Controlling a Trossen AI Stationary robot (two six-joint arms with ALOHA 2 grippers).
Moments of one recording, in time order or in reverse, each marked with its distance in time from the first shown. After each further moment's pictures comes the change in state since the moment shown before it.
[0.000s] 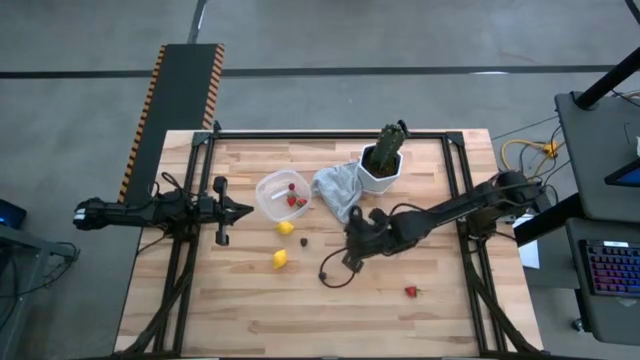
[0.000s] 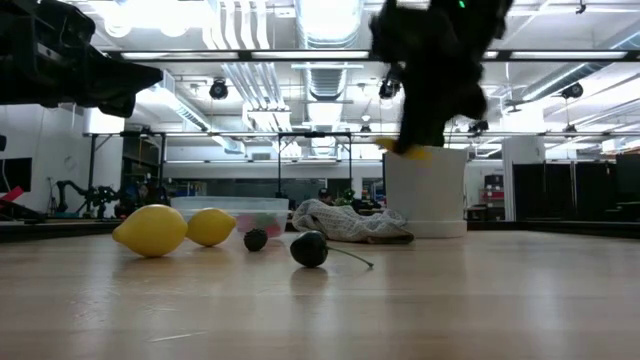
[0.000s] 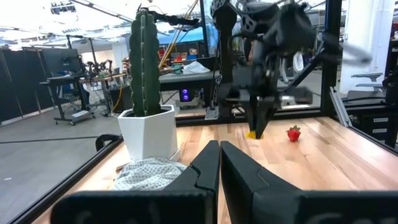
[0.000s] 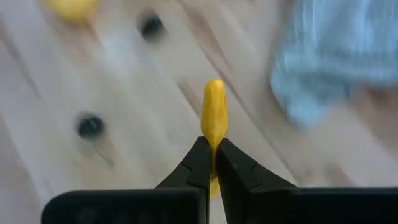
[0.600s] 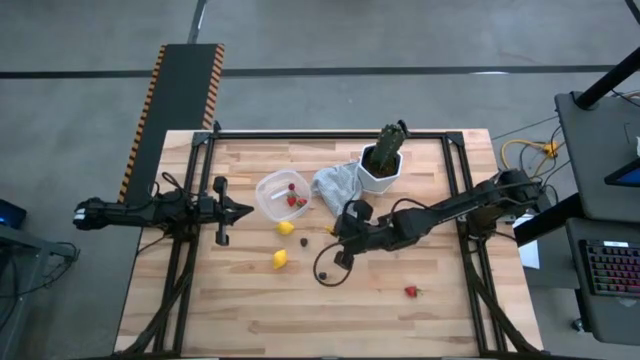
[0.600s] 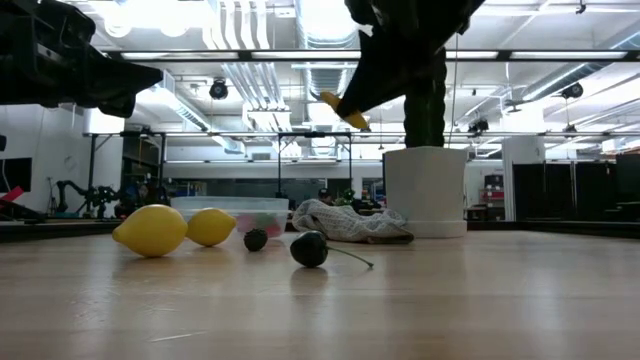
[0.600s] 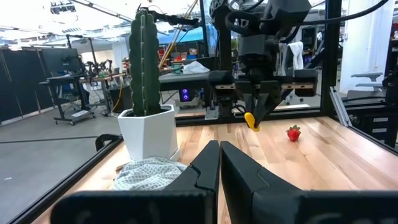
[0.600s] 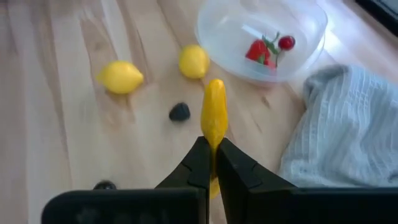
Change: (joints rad) left arm 0.000 0.002 0.000 0.000 0.000 0.000; right arm -0.022 -0.025 -0.033 0.321 0.112 -0.338
